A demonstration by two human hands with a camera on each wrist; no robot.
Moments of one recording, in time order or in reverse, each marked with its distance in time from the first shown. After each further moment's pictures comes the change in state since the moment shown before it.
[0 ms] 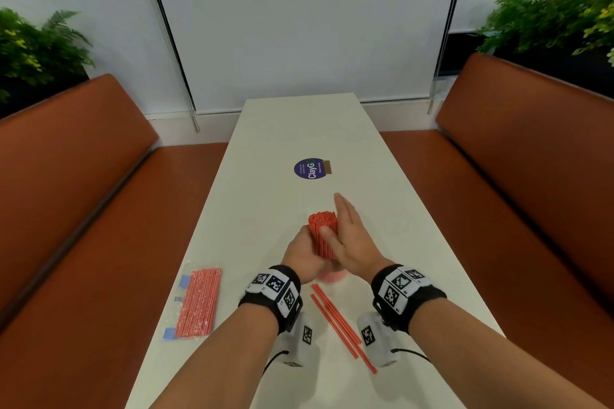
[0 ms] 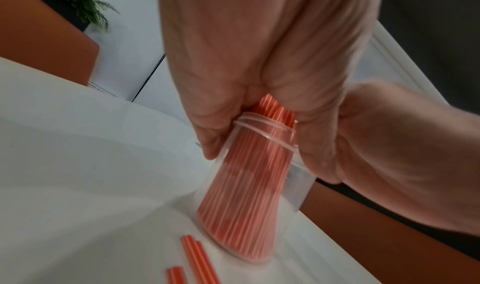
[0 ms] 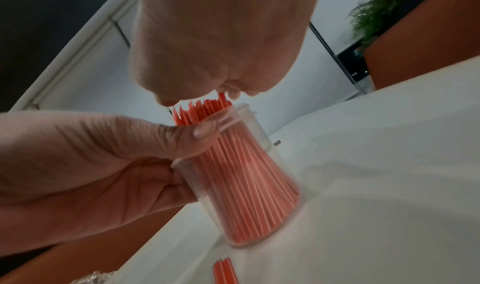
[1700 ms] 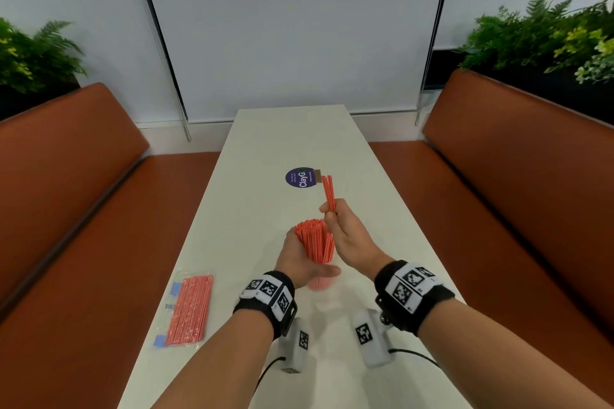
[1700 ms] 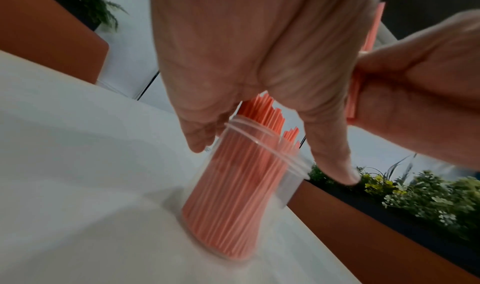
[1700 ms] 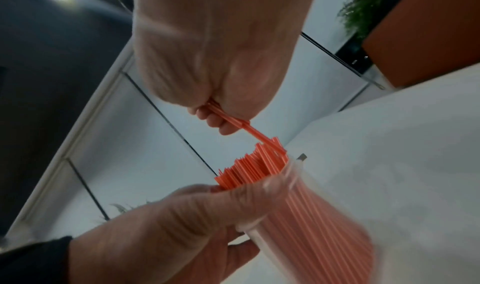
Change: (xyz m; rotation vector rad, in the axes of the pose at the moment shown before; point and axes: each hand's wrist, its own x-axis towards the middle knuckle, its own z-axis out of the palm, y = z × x) left_hand 0.003 -0.005 0.004 -0.105 0.043 0.007; right_hand -0.008 -0.040 -0.038 0.368 0.096 -0.037
